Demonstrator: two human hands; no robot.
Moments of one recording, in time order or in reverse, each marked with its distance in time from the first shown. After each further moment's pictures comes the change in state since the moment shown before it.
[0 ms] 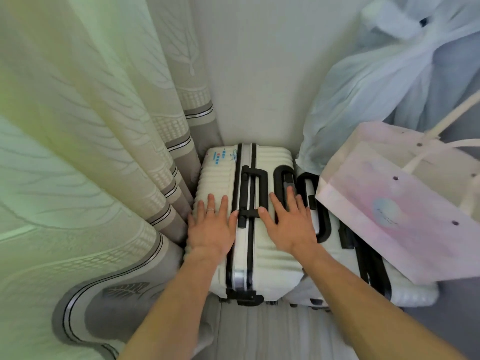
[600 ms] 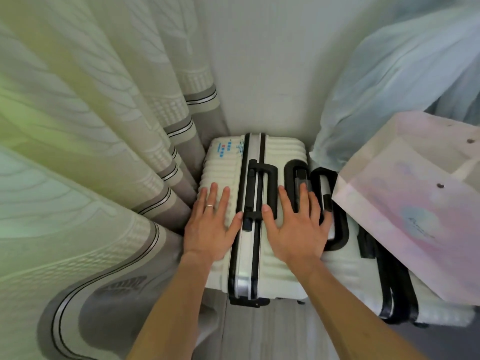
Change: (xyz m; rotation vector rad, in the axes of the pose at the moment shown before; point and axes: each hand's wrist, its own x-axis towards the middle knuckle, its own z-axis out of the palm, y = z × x) left_hand 0.016 -0.020 0.023 -0.050 0.206 0.150; right_hand 0.001 -0.006 0.020 -0.102 0.268 0.116
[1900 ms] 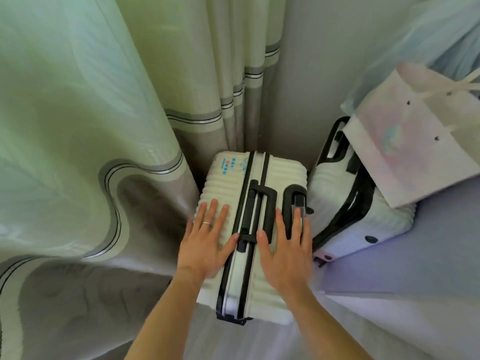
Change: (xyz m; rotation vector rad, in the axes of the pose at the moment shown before) left_hand -0.393 0.089 0.033 -0.145 -0.019 -0.344; right_hand -0.306 0.134 -0.003 0.087 -0.132 -0.403
